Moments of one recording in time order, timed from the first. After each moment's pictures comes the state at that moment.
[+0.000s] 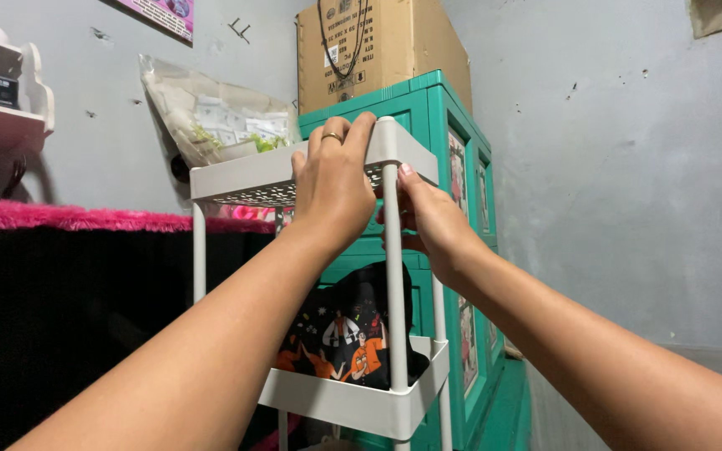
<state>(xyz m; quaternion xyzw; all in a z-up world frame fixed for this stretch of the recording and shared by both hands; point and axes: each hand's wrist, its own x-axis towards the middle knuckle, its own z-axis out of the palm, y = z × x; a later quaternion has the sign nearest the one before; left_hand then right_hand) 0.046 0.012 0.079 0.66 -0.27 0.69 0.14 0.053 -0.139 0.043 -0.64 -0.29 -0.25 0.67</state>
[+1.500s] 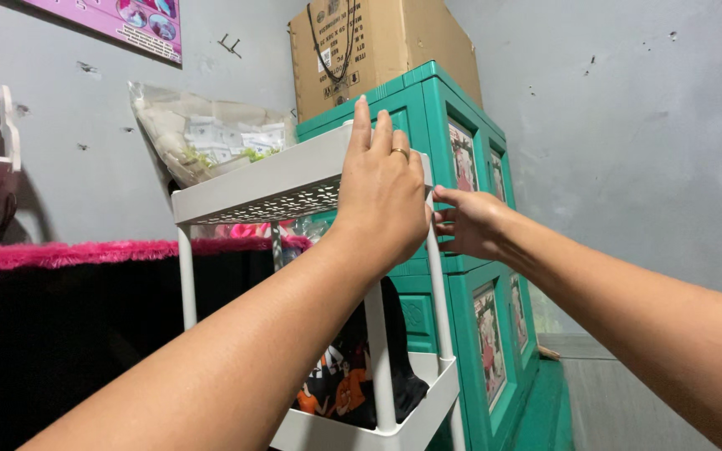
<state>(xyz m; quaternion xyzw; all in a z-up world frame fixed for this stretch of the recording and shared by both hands) 0.029 -0.056 0.086 0.67 -0.19 0.66 -0.27 0.169 -0.237 0.069 -0.61 -0.23 -0.07 0.76</state>
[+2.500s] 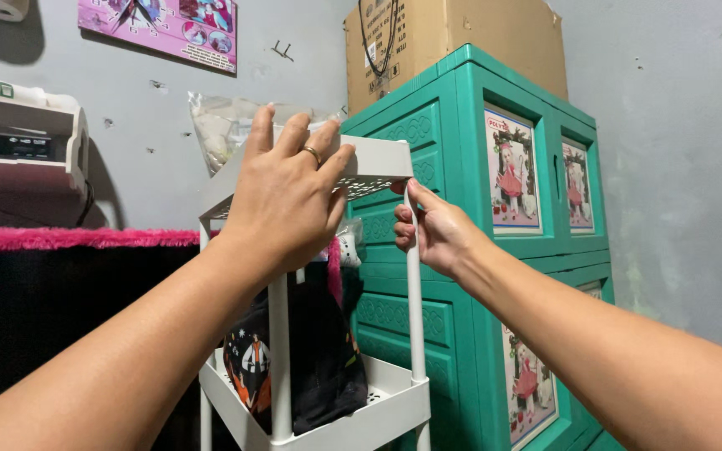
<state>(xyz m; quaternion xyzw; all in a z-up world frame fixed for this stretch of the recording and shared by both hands) 0.020 -0.037 0.078 0.60 -0.18 0.71 -0.32 0.235 -0.216 0.061 -0.39 -0.49 0.13 0.77</state>
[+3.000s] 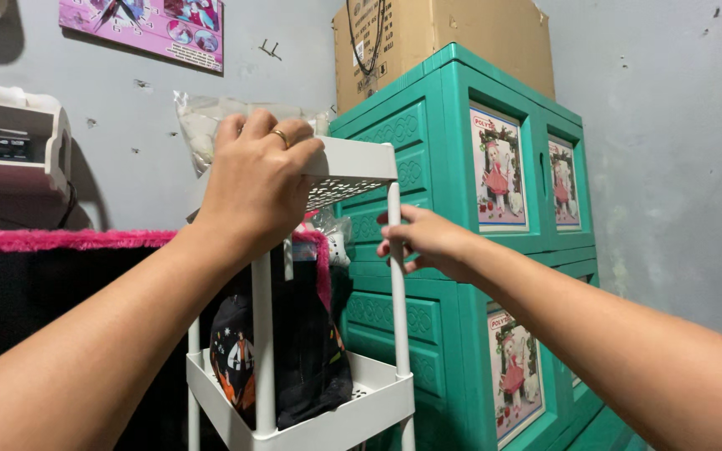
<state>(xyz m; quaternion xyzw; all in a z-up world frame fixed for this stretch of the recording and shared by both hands) 0.019 -0.032 0.092 0.61 -0.23 0.71 -0.26 0.214 -0.235 0.057 -0.73 -0.41 -0.04 0.55</state>
